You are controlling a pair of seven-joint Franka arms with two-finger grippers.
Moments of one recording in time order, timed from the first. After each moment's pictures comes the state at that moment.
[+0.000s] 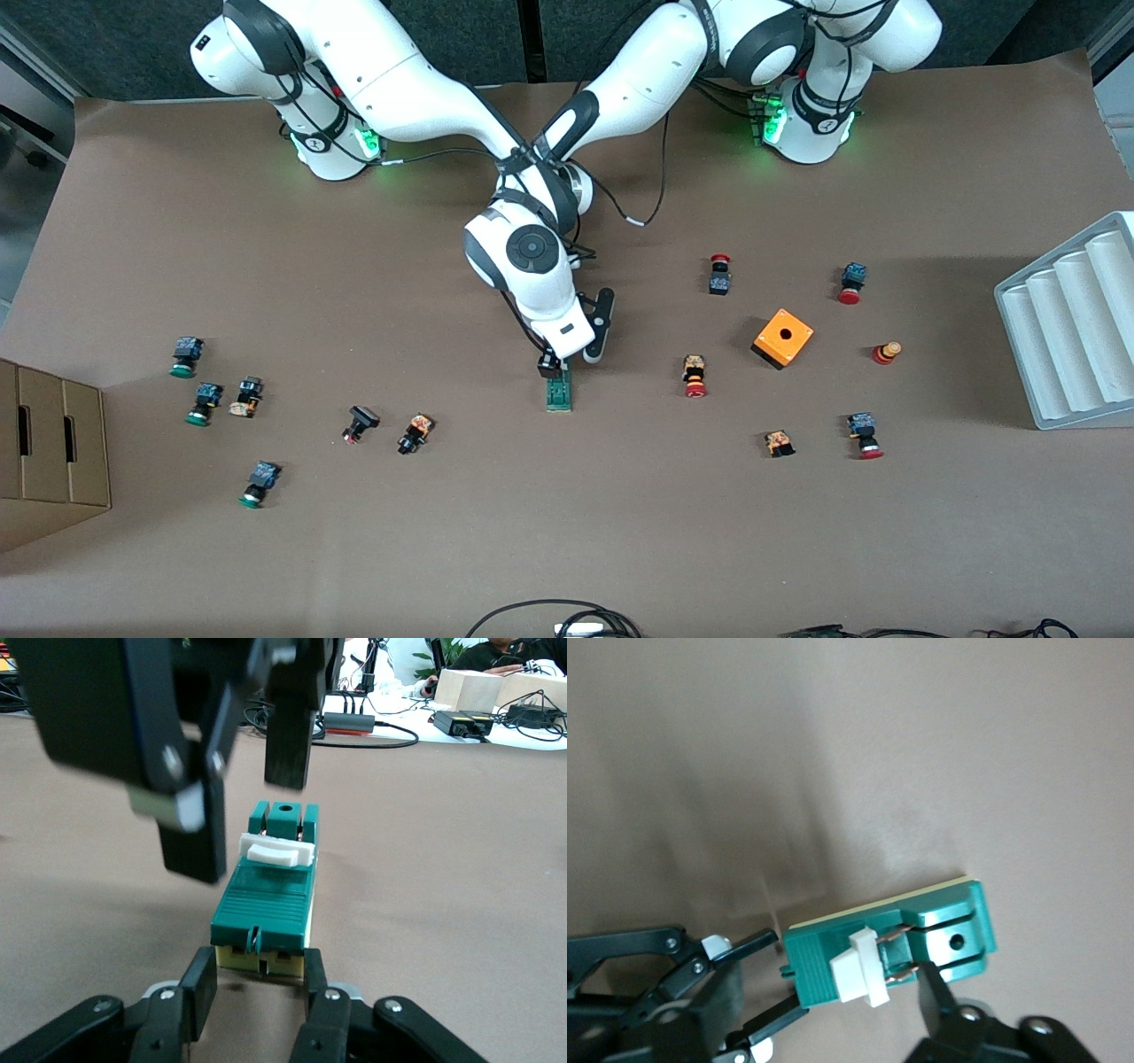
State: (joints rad) left arm -1.07 0.96 -0.09 -1.59 1.63 2.01 -2.54; right arm 0.87 0.69 -0.13 -1.60 0.09 2.40 -0.59
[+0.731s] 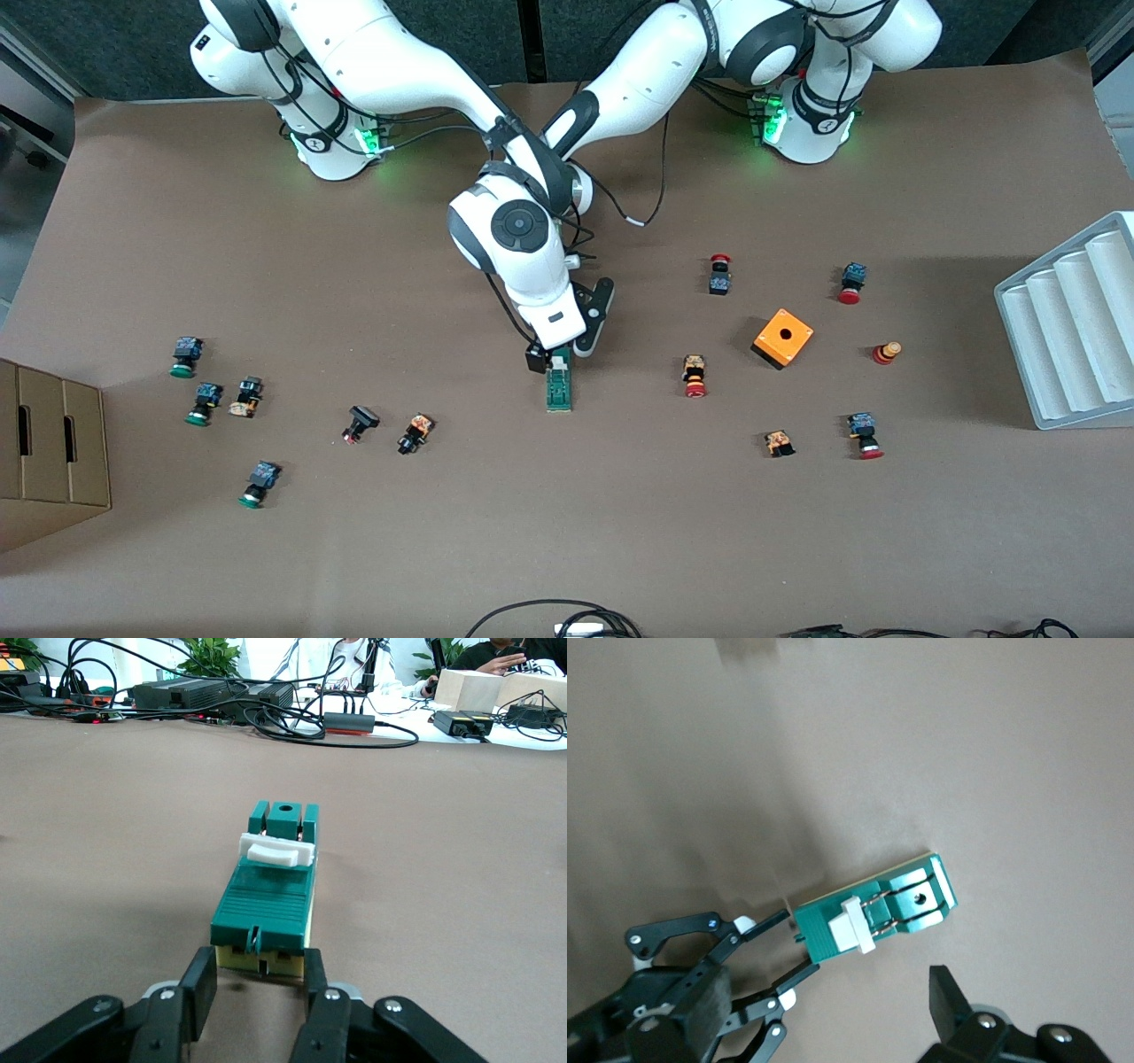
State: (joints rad) left arm -1.07 0.96 -0.09 -1.59 1.63 2.01 -2.54; right arm 0.86 0.59 -0.14 -1.59 0.10 2.28 -0.46
